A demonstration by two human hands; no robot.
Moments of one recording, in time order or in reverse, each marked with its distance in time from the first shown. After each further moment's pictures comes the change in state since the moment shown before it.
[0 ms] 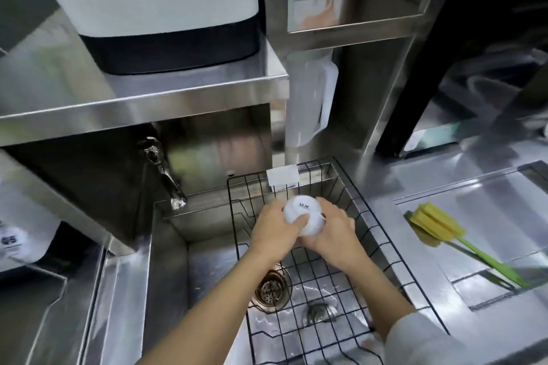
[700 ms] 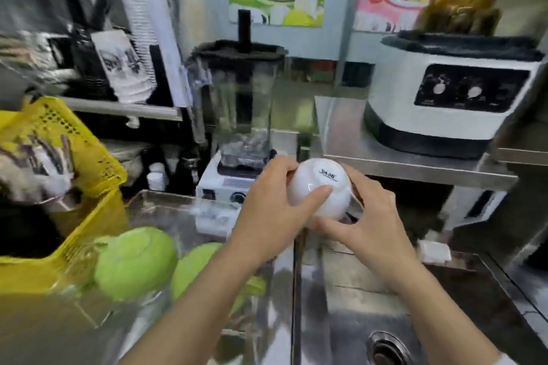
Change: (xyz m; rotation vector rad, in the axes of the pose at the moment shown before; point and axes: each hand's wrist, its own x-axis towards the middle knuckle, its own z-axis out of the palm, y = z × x) left_hand -0.204 -0.034 -0.346 -0.128 0.536 0.452; right_hand -0.156 -0.337 0.083 0.094 0.056 -0.687
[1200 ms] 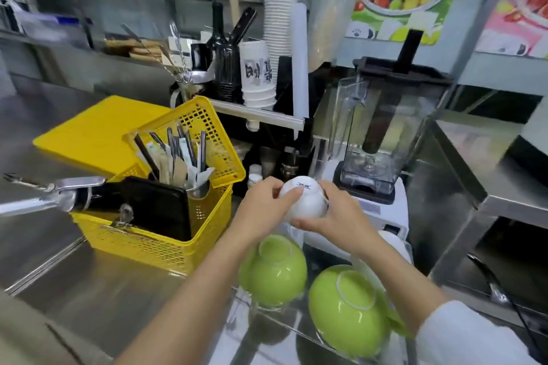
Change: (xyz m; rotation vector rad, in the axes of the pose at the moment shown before) left_hand 0.002 -0.132 -0.179 0.084 0.156 -0.383; right_hand 0.067 -0.081 0.208 -0.120 -0.395 -0.026
